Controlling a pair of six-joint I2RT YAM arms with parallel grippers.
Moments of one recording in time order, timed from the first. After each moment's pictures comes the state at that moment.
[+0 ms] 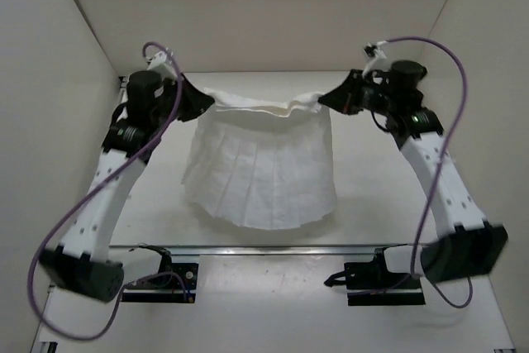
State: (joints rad) left arm -0.27 1.14 1.33 -0.48 0.20 -0.58; right arm 0.16 1.21 1.29 -0.33 -0.69 0.40
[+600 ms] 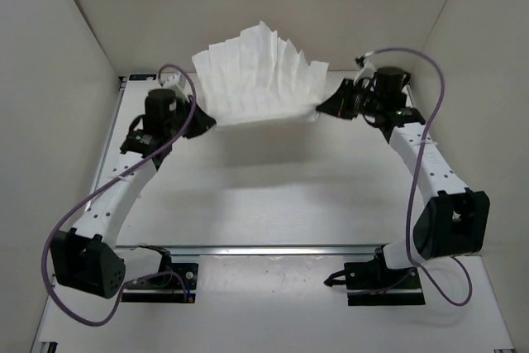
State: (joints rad) left arm -0.25 1.24 1.14 -0.37 0.17 -0.54; right arm 0.12 1.44 1.32 -0.28 -0.69 0.40
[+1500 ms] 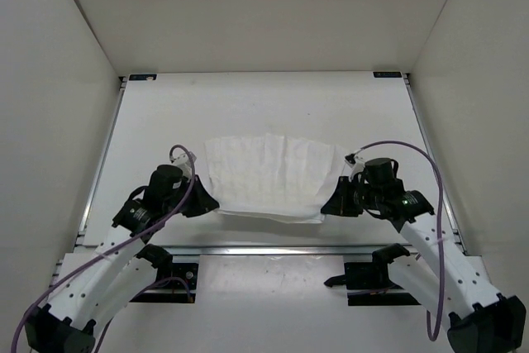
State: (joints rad) left arm -0.47 0.69 0.56 -0.61 0.19 -0.65; right arm 0.34 0.80 0.58 -0.65 -0.50 0.45
